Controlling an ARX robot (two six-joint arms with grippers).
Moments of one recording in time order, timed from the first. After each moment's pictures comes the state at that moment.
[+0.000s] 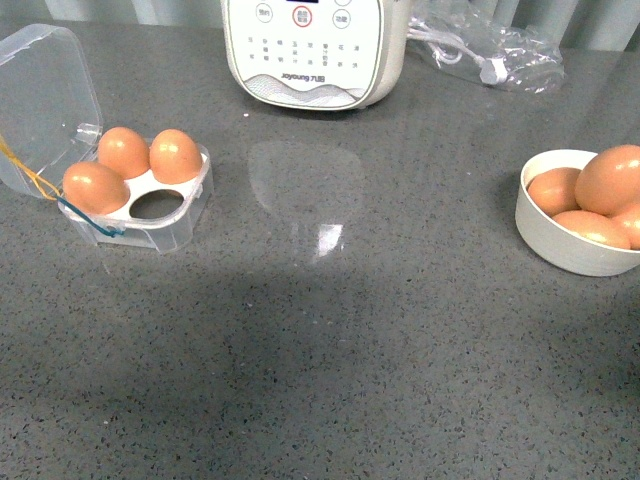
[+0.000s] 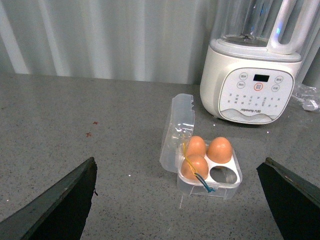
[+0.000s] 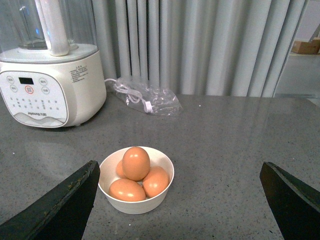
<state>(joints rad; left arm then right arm) 0.00 0.00 0.03 0.00 0.00 0.00 0.00 0.01 0.01 0.00 0.00 0.00</state>
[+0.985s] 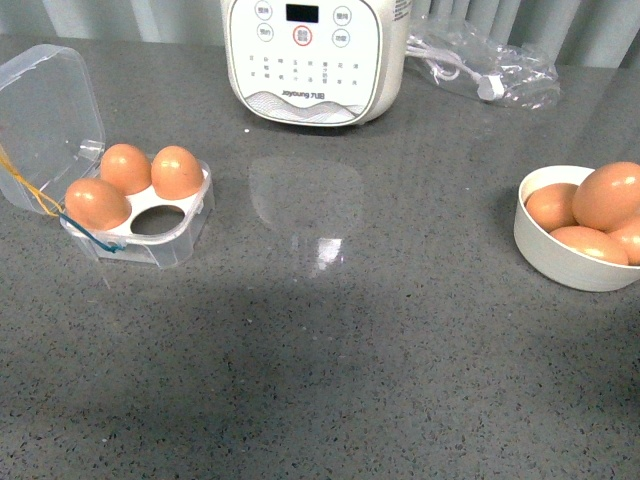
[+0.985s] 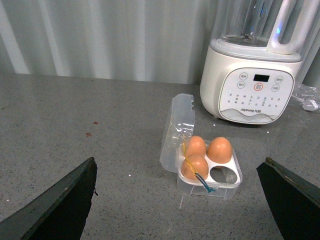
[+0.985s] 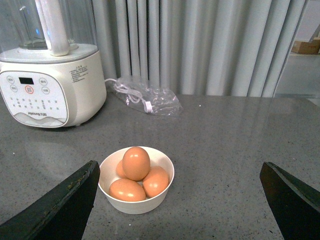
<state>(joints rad) 0.00 0.00 0.03 0.00 0.00 0.00 0.00 0.01 0.01 0.00 0.00 0.00</state>
